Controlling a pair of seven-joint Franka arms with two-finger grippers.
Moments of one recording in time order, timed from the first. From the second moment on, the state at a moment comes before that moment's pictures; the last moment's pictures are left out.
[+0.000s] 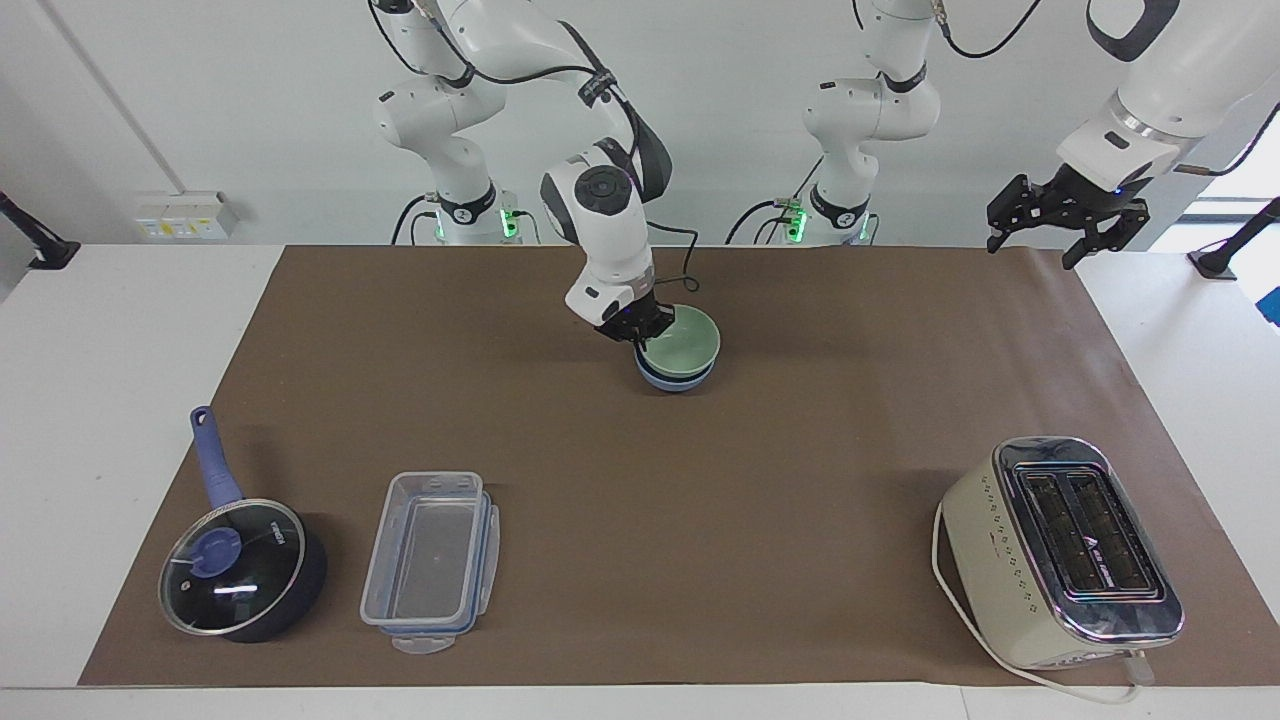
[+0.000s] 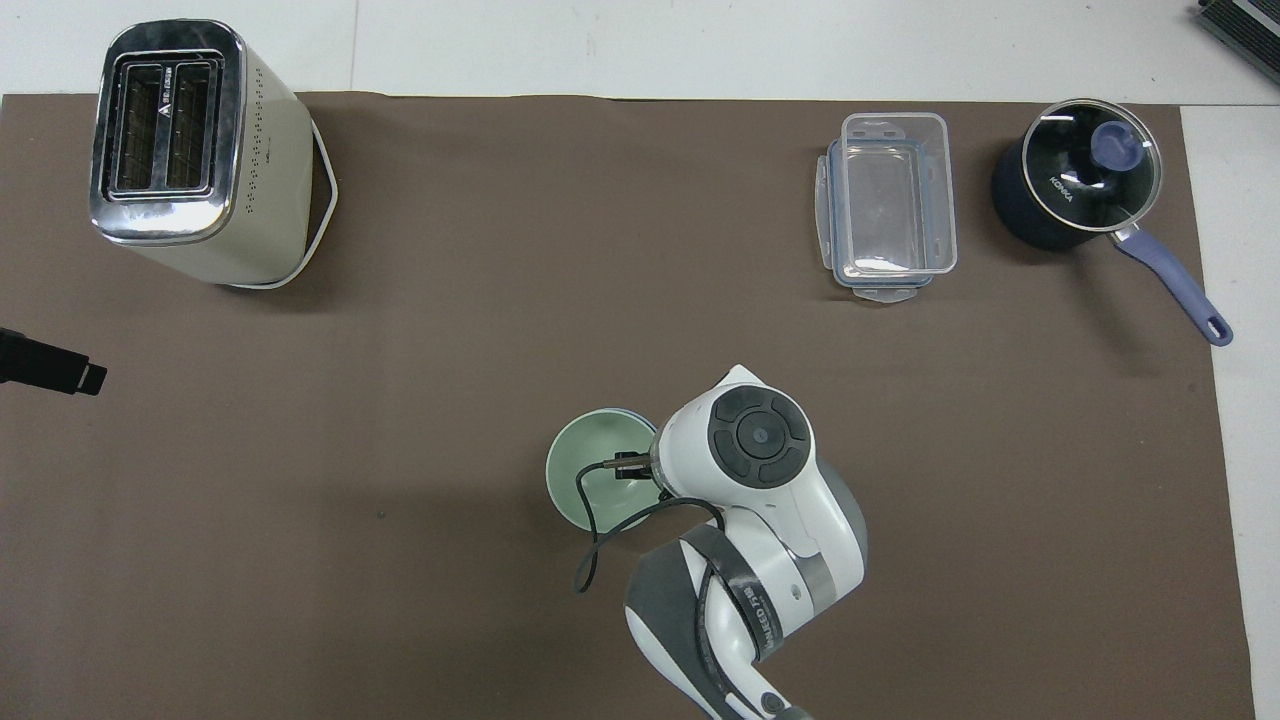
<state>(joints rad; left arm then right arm) -0.08 -0.02 0.09 -1.55 -0.04 1.45 0.31 0.62 0.18 0.00 -2.07 0.19 2.28 0.48</state>
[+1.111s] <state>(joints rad) -0.08 -0.02 0.09 -1.55 -0.04 1.45 0.31 0.61 0.18 -0.01 -2.07 0.19 2.29 0.41</state>
